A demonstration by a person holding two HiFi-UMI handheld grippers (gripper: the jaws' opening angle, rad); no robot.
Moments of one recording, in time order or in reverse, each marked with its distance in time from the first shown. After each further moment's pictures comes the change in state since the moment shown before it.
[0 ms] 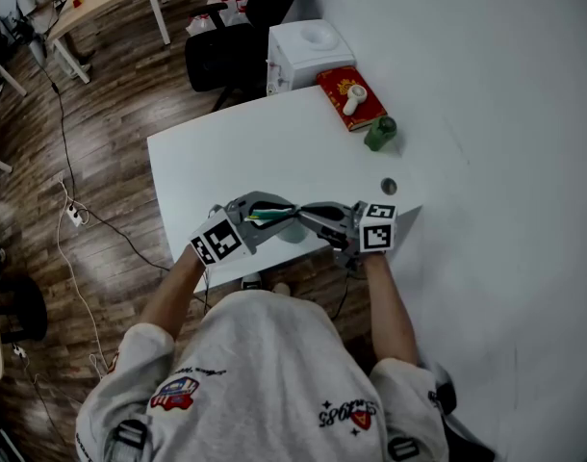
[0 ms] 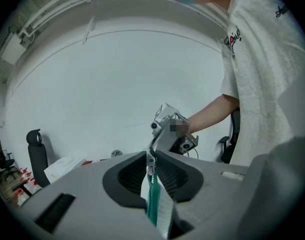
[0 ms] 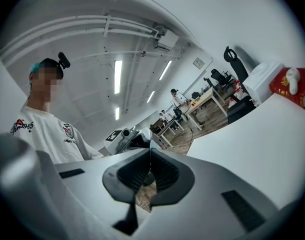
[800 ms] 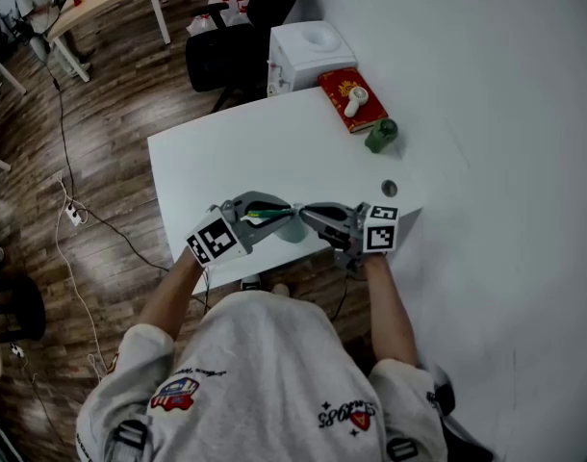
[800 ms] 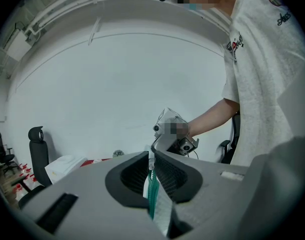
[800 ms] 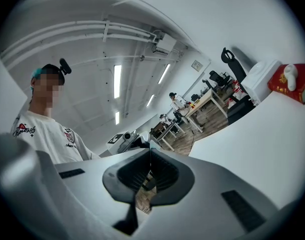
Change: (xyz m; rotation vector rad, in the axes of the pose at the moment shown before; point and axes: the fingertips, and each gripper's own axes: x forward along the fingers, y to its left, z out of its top) left arm -0.013 0.006 0.000 -0.033 -0.027 0.012; right arm -0.001 -0.002 0.004 0.023 -0.046 0.008
